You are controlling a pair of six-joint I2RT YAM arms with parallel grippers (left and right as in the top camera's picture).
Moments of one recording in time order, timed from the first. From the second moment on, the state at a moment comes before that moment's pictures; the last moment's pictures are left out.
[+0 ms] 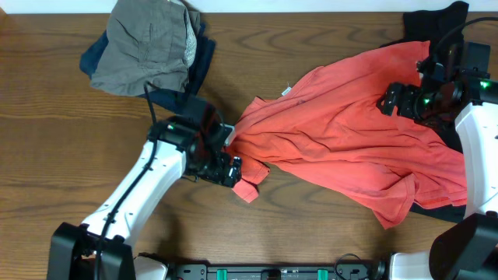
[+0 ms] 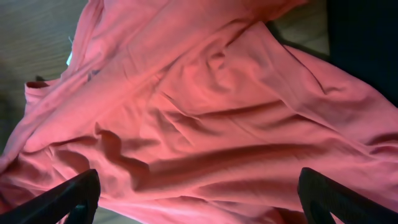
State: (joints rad) left arm -0.37 1.49 0.96 -0.91 0.32 -0.05; right arm -0.21 1.59 1.39 -1.00 -0.27 0.10
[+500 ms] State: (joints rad) left arm -0.43 1.69 0.90 -0.67 0.25 -0.21; right arm -0.16 1.59 1.39 -0.99 -0.27 0.12
